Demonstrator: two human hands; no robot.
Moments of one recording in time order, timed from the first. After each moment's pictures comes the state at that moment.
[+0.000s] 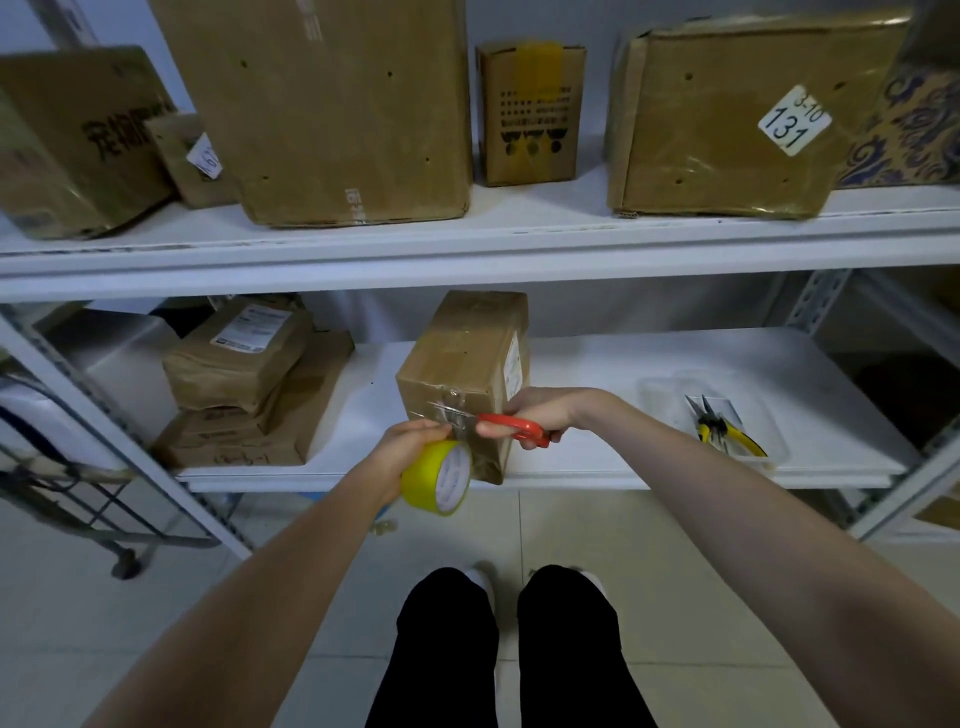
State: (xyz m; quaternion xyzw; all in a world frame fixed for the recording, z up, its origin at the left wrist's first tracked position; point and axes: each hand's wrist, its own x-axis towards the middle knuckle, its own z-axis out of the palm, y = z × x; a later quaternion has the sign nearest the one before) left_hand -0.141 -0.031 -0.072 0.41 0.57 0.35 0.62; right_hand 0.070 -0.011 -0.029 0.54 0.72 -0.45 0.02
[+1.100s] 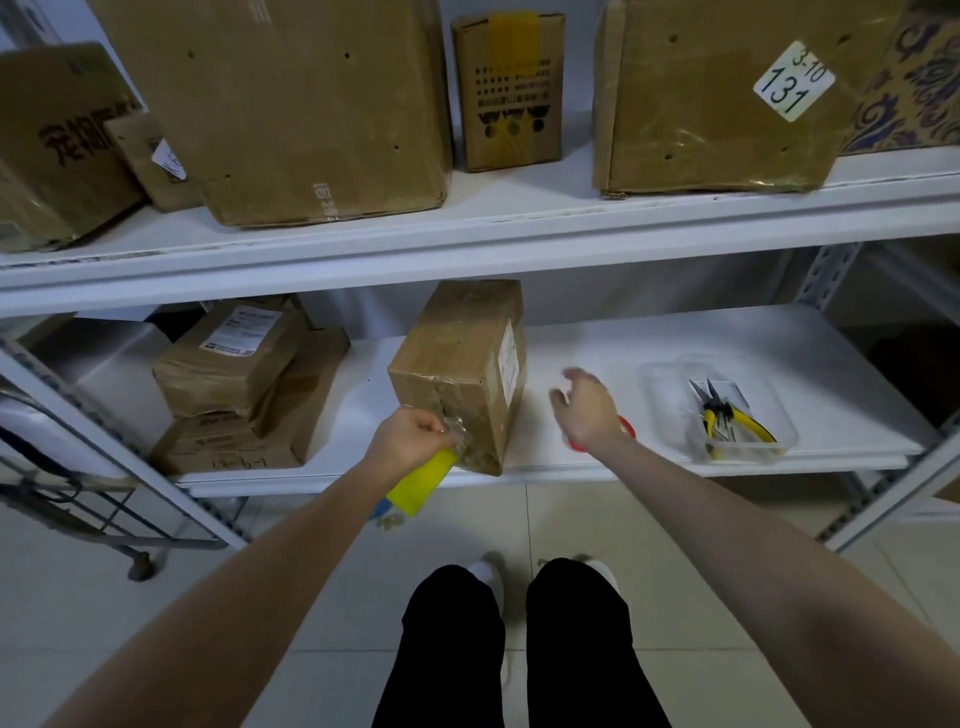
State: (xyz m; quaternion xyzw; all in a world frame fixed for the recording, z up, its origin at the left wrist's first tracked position) left_hand -0.123 -0.024 -0.058 0.65 0.67 0.18 0.30; right_hand 0.106 -0.009 -0.098 0.73 0.58 -0.23 -0.27
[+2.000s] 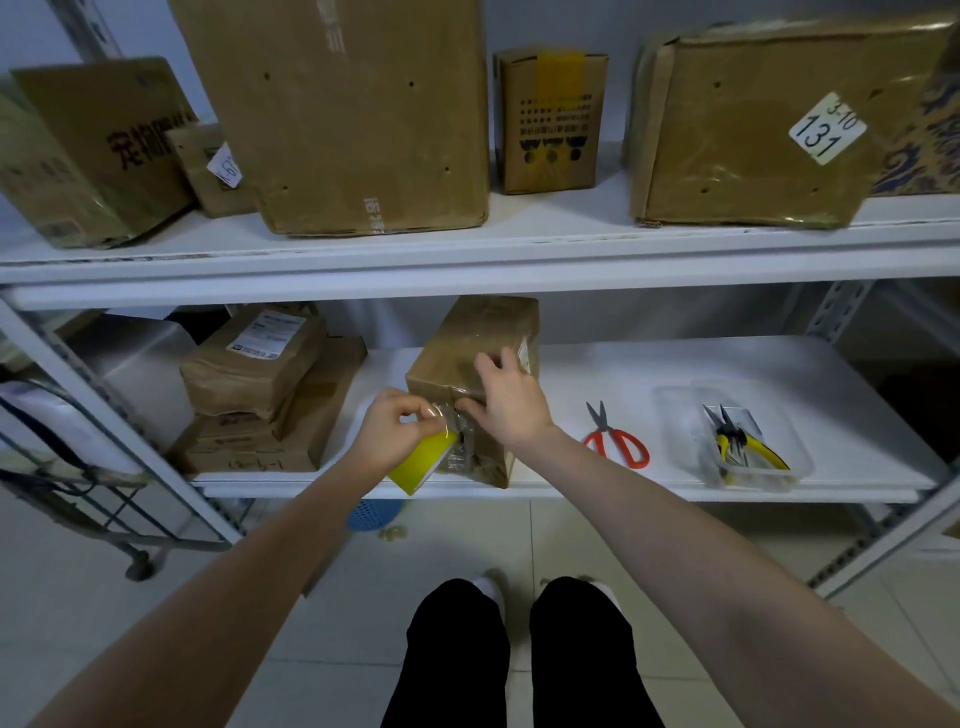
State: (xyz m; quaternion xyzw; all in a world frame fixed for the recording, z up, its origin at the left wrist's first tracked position) left_hand -0.161 -0.030 -0.029 0.63 0.61 0.34 0.35; right_hand 0.006 -0.005 -0.045 0.61 0.76 -0.04 -0.24
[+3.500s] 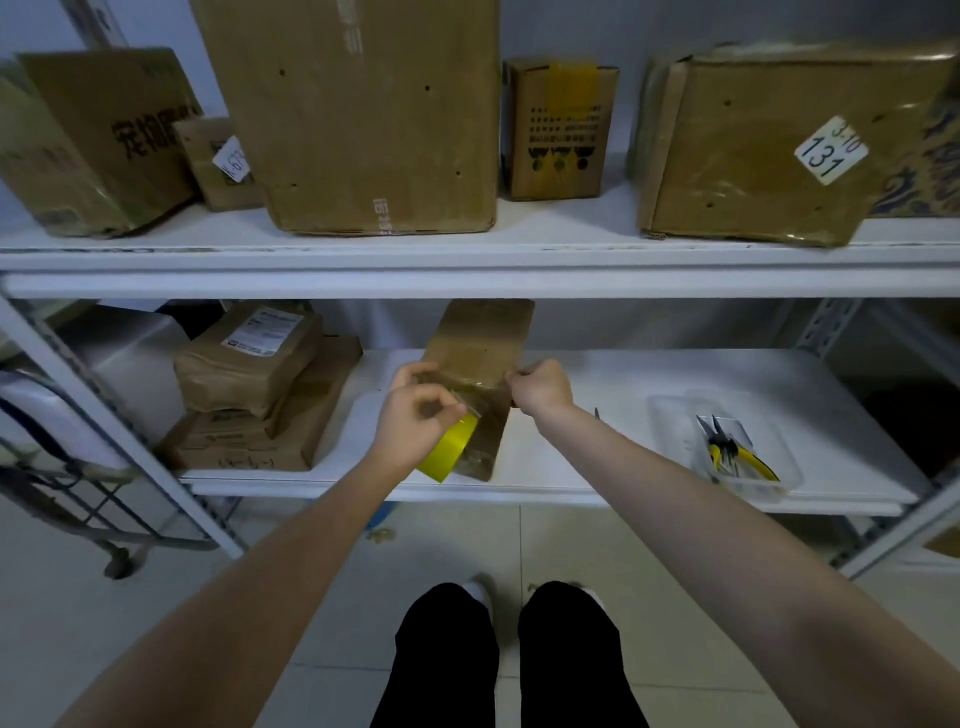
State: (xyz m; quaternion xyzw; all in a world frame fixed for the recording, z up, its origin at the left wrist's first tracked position) left_hand -0.140 -0.023 -0.033 0.67 0.53 0.44 0.28; right_hand 0.024 0.017 -0.032 0.73 0.46 -0.36 -0.35
